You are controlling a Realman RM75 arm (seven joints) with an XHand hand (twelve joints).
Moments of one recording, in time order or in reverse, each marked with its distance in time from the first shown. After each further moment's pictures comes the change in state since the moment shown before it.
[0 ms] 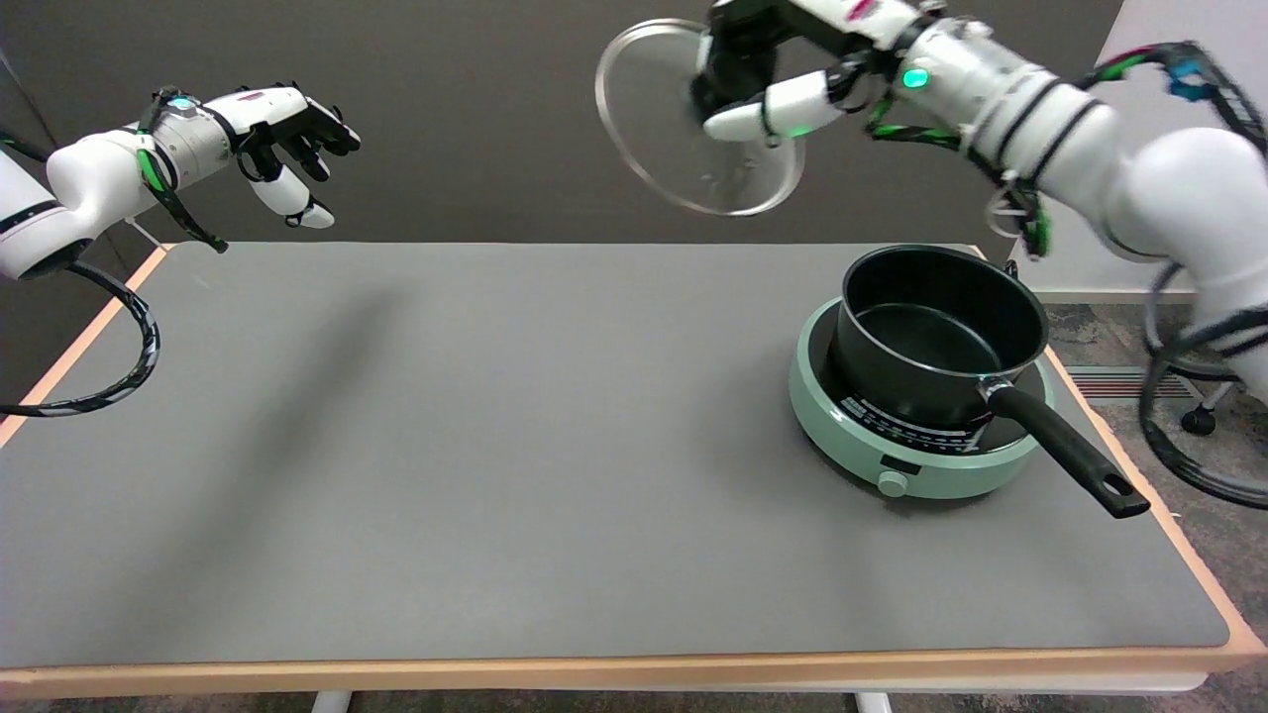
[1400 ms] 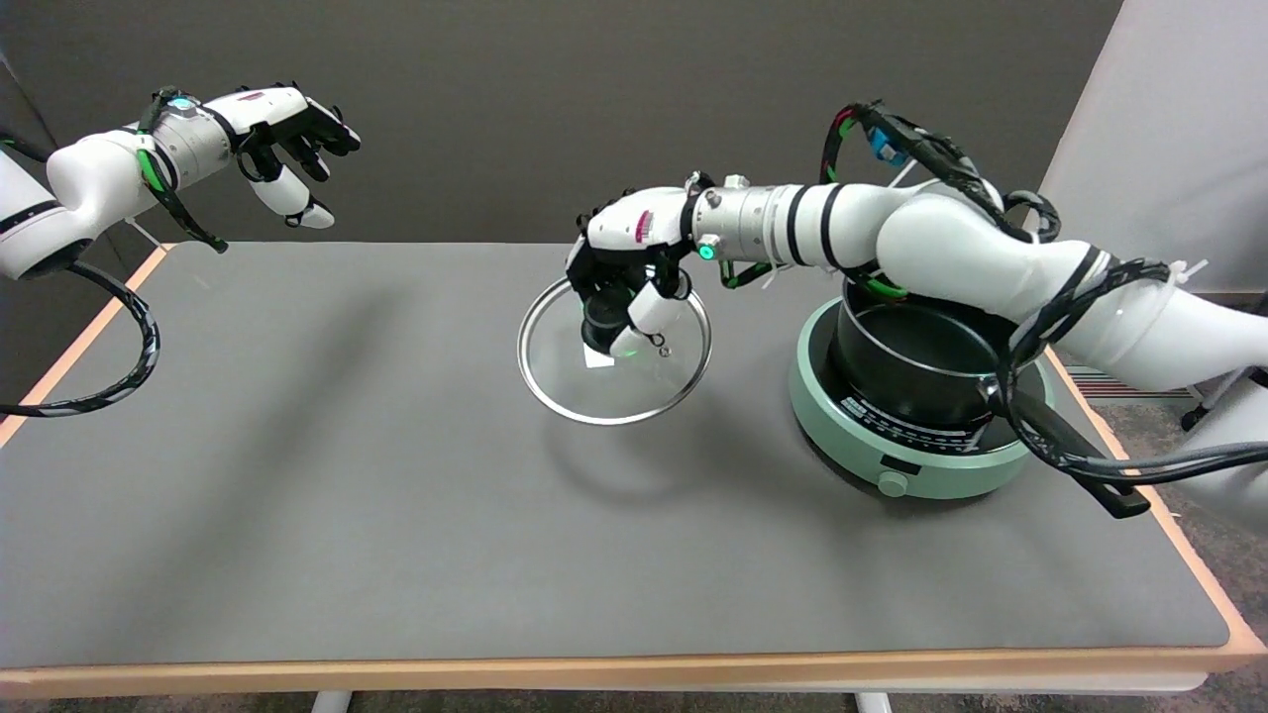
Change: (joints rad) arm 0.356 -0.192 -0.632 -0.130 -0.633 -0.248 0.394
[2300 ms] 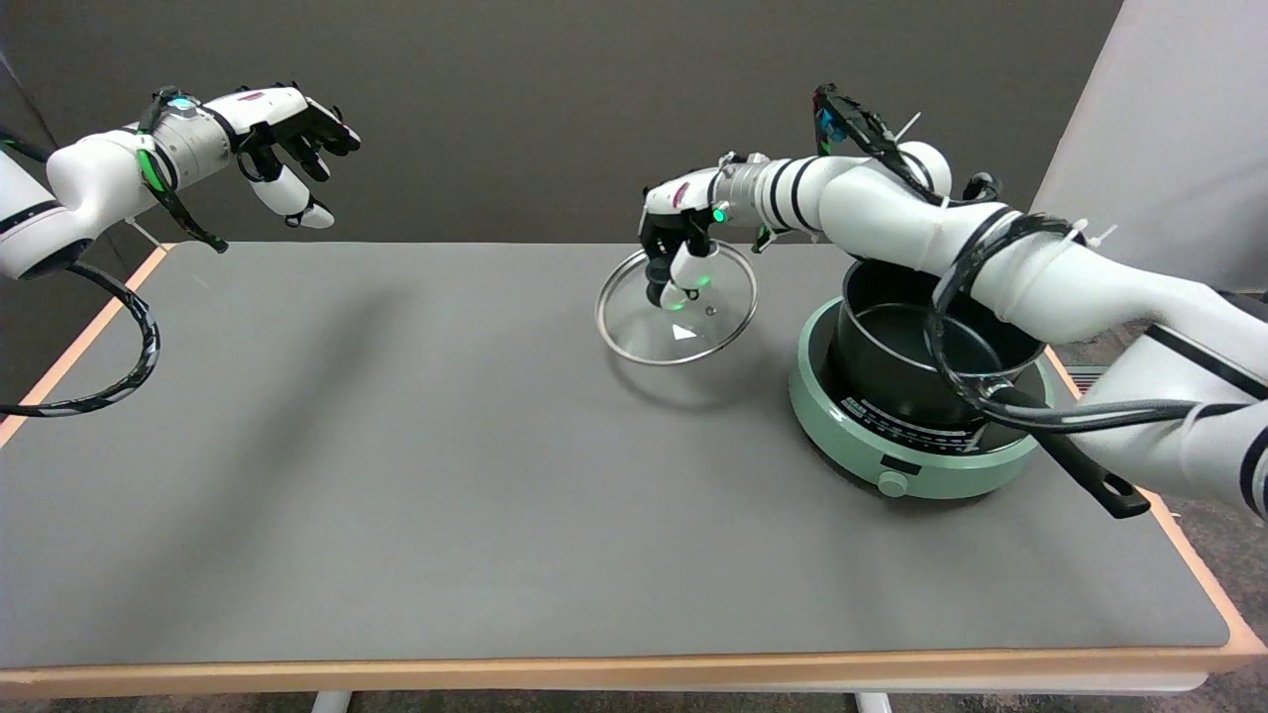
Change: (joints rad) arm 0.140 -0.192 -0.029 -0.481 -0.299 -0.015 0.156
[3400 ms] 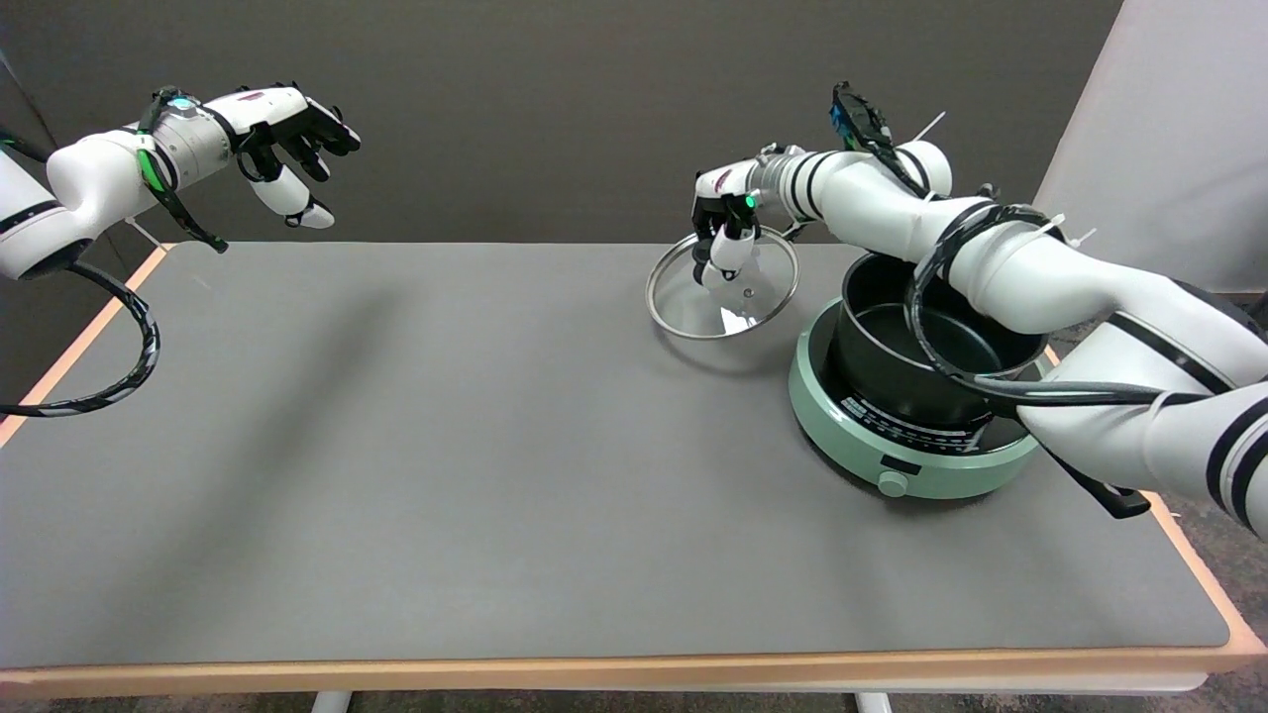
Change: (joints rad) arm 0.030 -0.089 0.108 -0.278 -0.179 0.056 0.021
